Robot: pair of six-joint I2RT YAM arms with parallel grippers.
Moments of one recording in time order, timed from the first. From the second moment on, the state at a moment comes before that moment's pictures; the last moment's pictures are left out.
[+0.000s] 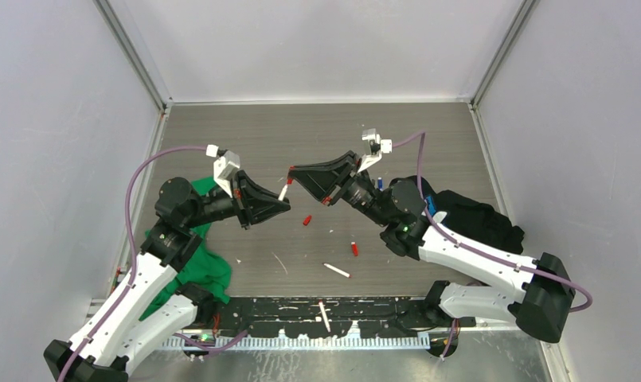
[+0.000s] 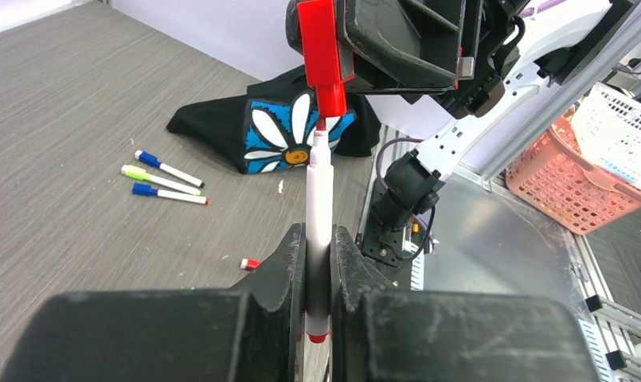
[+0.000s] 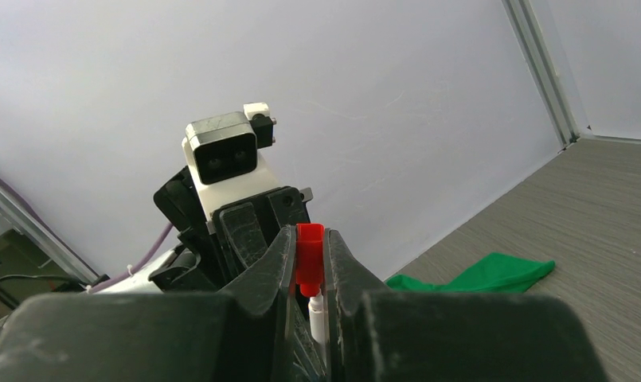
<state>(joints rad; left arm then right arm) -0.46 0.73 0.73 0.12 0.82 -0.43 0.94 1.11 0.80 0.76 -0.11 0.69</state>
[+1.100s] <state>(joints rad) -0.46 0.72 0.73 0.12 0.82 -0.43 0.96 1.14 0.82 0.78 -0.10 0.66</state>
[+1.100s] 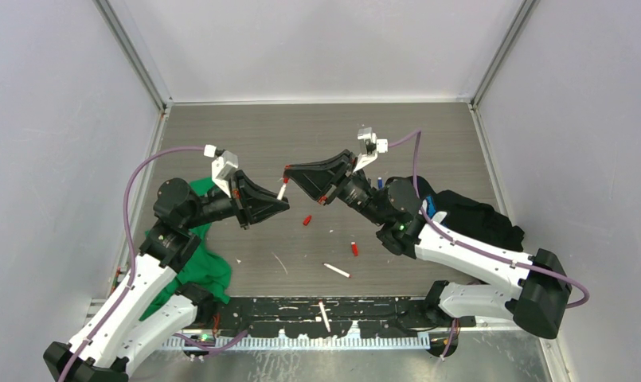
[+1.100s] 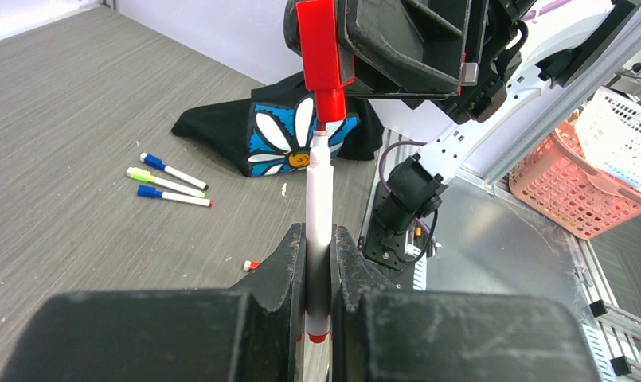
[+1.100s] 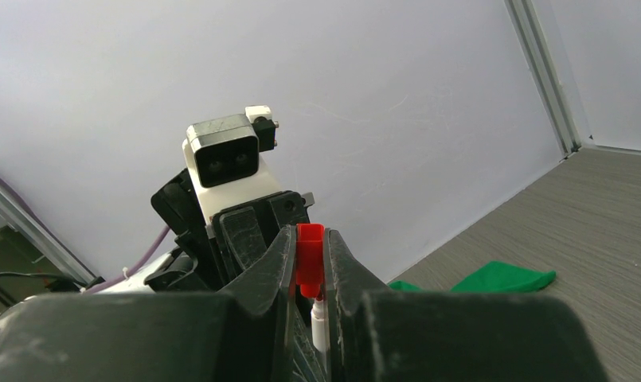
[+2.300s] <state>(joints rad) -0.46 0.72 0.73 0.12 0.82 -0.43 0.96 1.13 0.83 0.73 -0.10 0.63</state>
